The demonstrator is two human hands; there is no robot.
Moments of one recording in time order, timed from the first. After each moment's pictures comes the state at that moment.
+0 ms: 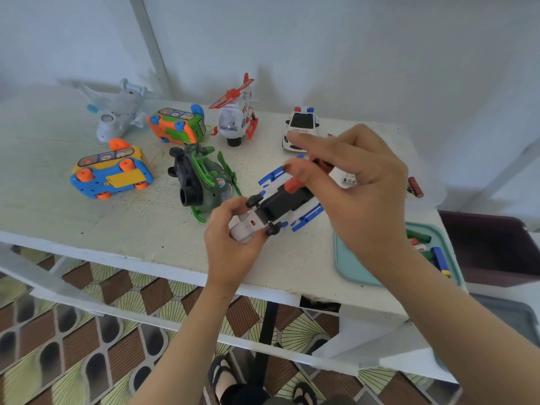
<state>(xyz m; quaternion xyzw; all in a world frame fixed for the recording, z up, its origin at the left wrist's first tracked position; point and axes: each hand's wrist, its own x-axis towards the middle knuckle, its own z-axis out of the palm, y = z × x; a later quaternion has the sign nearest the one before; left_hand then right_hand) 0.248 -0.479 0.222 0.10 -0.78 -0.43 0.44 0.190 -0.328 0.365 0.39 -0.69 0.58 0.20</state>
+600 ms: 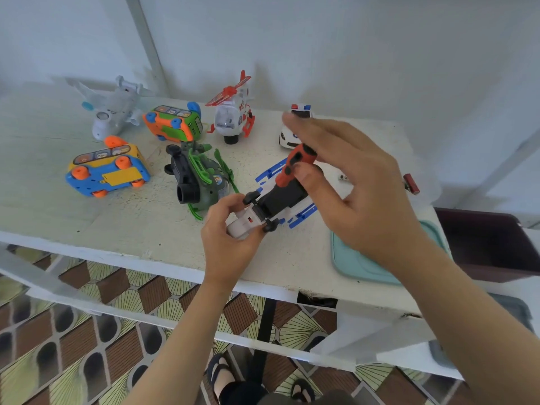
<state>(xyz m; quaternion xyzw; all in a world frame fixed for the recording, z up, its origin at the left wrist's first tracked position) 0.248 -0.479 0.225 0.10 -0.78 -0.42 0.45 0.189 -0.312 0.372 0.48 -0.74 0.44 0.17</state>
